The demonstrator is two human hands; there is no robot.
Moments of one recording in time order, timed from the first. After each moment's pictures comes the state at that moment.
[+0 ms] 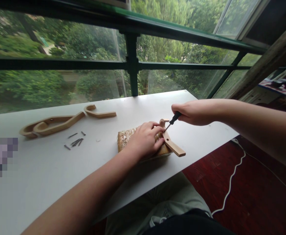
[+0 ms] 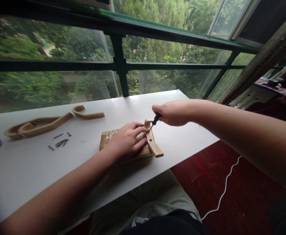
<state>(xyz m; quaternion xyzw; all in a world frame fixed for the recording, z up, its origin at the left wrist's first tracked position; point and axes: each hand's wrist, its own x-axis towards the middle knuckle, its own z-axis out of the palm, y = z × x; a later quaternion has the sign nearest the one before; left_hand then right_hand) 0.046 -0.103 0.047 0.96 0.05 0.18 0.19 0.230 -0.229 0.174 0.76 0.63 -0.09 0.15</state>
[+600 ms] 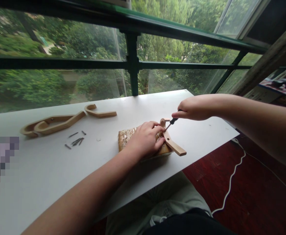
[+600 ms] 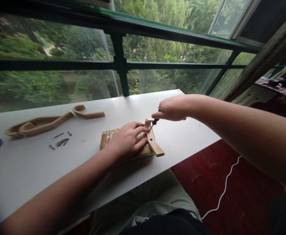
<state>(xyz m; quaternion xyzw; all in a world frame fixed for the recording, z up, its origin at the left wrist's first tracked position) 0.047 -0.102 0.045 0.97 0.05 0.18 0.19 0.229 -0.213 0.181 0.80 0.54 -0.12 0.21</state>
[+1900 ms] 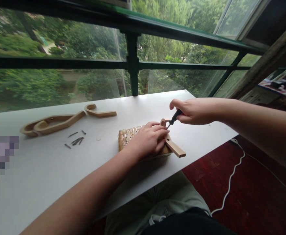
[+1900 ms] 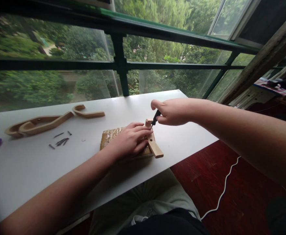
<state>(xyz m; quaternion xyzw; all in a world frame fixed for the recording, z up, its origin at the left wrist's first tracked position) 0.048 -0.103 0.047 0.96 -0.07 0.21 0.19 0.215 -0.231 0.182 0.77 0.62 -0.06 0.13</state>
